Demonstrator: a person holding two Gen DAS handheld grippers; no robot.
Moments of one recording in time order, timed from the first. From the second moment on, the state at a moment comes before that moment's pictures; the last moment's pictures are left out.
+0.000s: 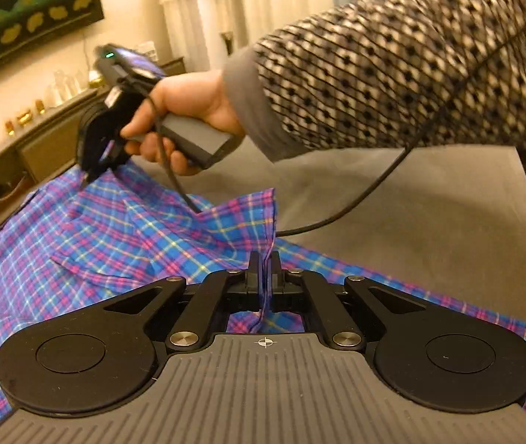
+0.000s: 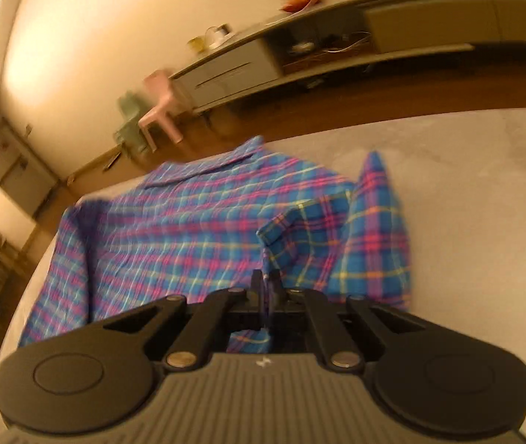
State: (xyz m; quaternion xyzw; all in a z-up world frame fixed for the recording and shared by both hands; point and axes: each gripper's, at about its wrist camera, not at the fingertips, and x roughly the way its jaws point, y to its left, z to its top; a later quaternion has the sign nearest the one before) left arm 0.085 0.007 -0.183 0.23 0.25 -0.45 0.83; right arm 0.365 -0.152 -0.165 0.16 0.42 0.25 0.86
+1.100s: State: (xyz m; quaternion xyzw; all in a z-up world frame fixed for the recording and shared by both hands) left arm 0.022 -0.007 -0.168 0.24 0.32 -0.49 0.78; right arm 0.243 -0.187 -0.139 0.14 0.37 0.20 0.90
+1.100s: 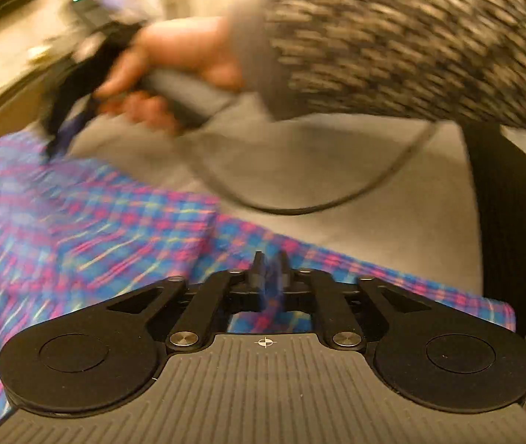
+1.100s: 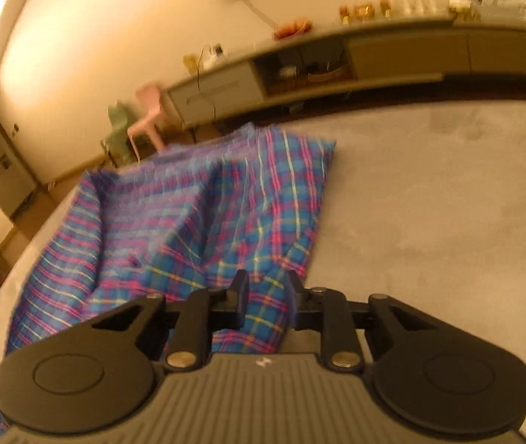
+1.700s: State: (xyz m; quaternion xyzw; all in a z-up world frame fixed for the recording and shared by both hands) left arm -0.100 0.284 -0.140 -0.02 0.42 -0.12 0.90; right arm -0.036 -0.162 -0.139 0.05 0.36 0.22 0.90
